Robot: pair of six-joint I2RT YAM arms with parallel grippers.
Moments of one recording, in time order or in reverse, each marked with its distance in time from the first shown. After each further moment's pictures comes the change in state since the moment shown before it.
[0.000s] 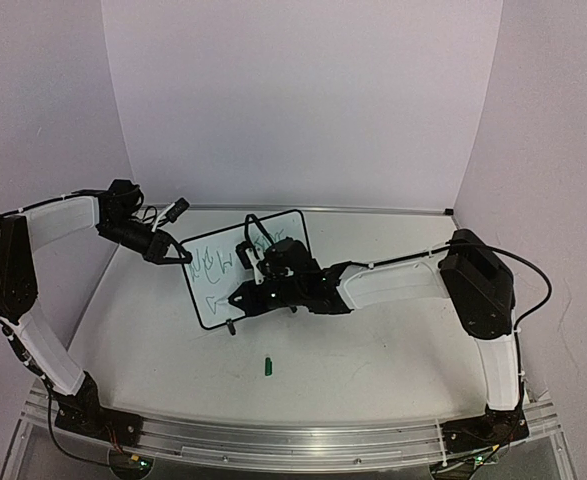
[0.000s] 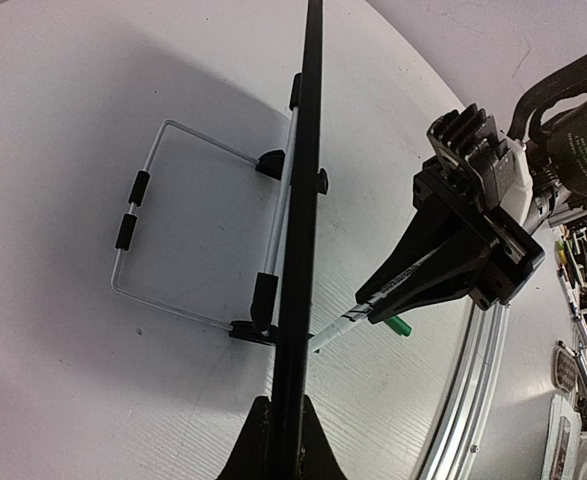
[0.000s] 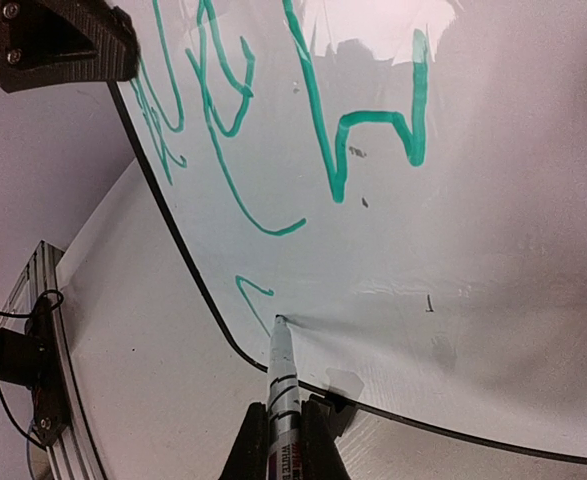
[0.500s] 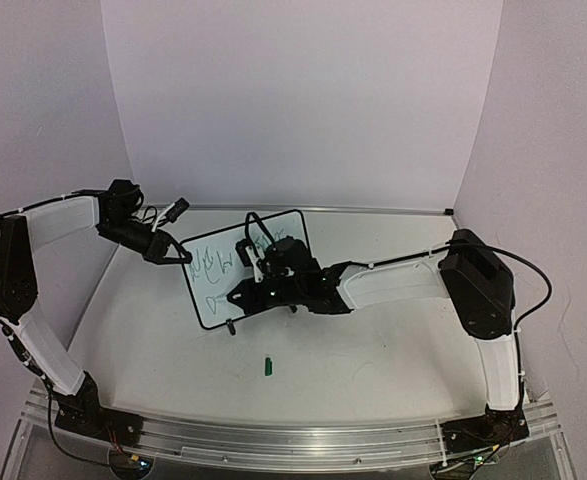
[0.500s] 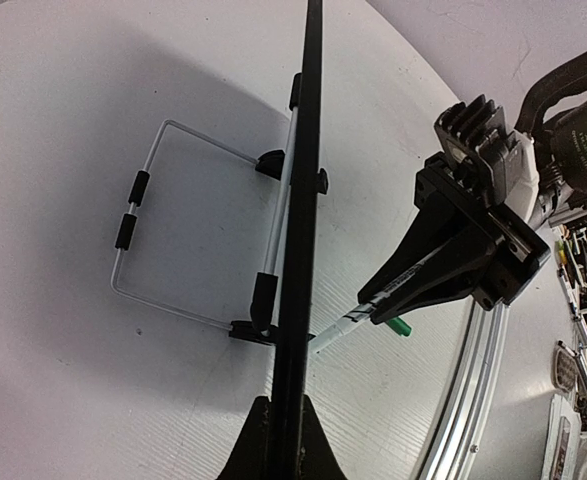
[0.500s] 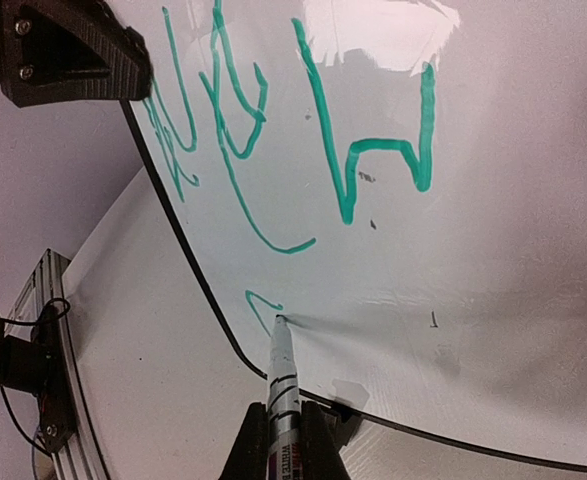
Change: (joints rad) left arm 0.000 0.000 0.000 0.000 0.000 0.000; right arm 0.000 0.000 0.000 0.027 0.000 0.007
